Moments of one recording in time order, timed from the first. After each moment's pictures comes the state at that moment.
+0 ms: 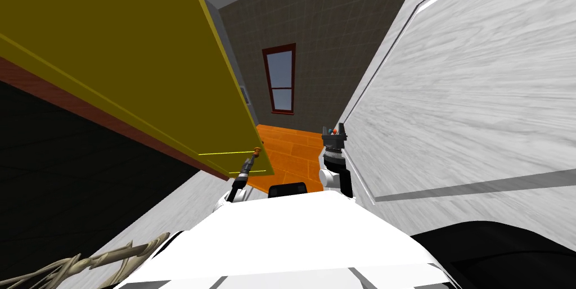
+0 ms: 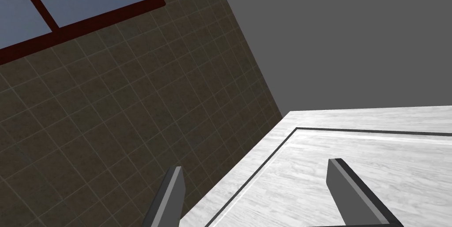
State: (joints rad) arm -0.05 0.31 -0.07 -0.61 0.08 -0.99 -0.67
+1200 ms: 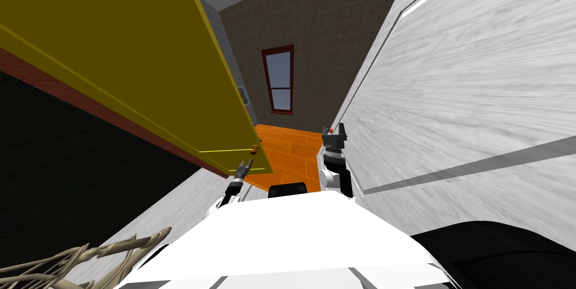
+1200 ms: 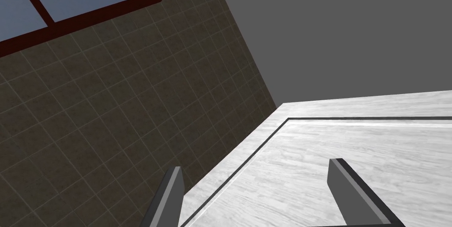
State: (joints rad) arm 0.02 0.38 -0.10 -0.64 0.10 -1.00 -0.97
